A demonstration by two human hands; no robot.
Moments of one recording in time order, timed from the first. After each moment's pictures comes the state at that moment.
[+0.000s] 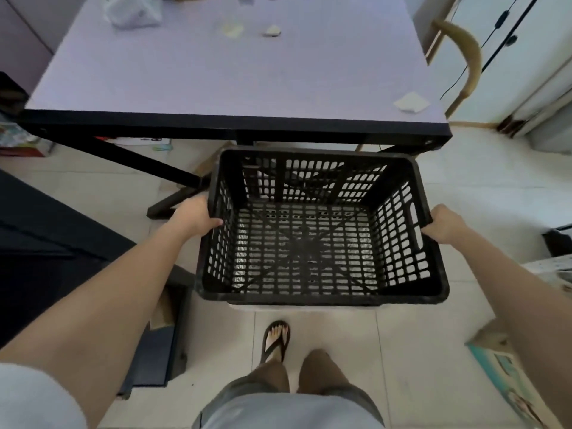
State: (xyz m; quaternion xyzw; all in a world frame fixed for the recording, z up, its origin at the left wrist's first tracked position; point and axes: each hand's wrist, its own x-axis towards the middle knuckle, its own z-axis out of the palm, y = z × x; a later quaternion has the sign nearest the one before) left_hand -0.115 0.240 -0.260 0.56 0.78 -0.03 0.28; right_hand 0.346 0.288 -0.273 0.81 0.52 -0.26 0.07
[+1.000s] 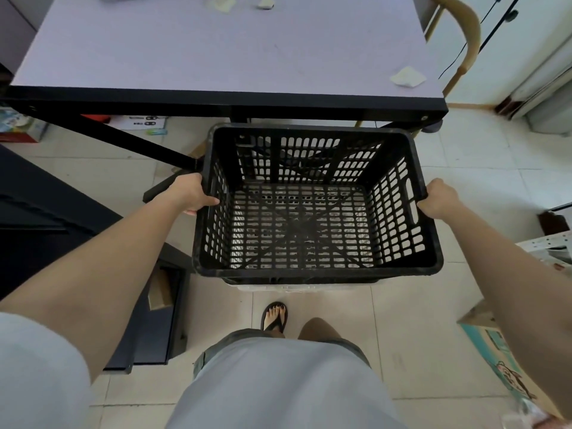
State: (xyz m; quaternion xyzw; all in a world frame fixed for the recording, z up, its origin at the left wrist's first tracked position) left_hand -0.113 0.236 -0.263 0.49 0.80 -0.02 0.35; right_hand 0.348 0.278 -0.281 0.81 0.53 -0.22 0.05
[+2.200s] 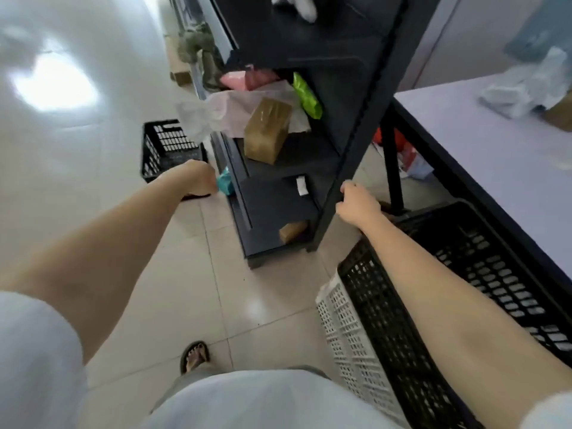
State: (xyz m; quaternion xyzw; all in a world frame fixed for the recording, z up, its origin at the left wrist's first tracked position) left_hand -0.136 -0.212 -0.129 0.13 0.96 -0.03 0.23; right_hand -0.046 0.080 -0.194 0.18 0.97 -0.13 0.11
